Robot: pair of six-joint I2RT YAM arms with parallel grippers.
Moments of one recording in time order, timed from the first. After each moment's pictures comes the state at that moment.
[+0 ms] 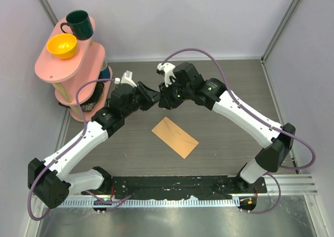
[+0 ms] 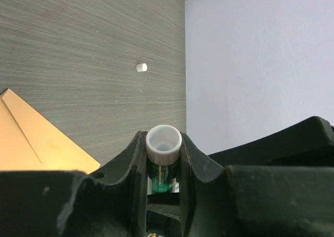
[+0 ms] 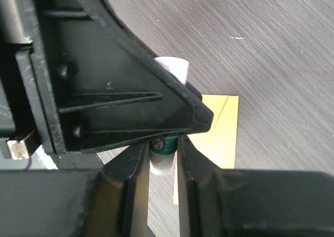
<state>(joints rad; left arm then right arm) -0.61 1.15 0.98 -0.14 0.04 -1.14 0.82 1.58 1.66 -0.73 -0.20 0.13</state>
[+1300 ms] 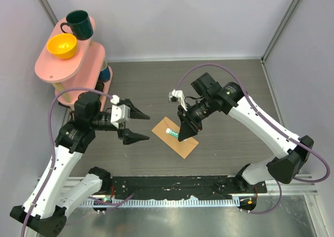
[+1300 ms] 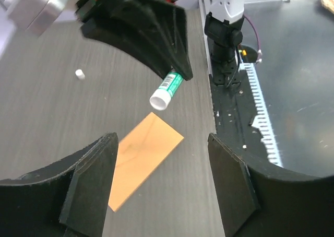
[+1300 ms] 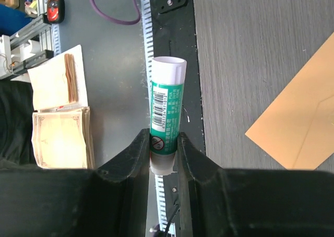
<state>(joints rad) -0.38 0.84 1.07 -0.61 1.11 0.38 0.71 1.41 1.50 -1.14 -0.86 -0.27</state>
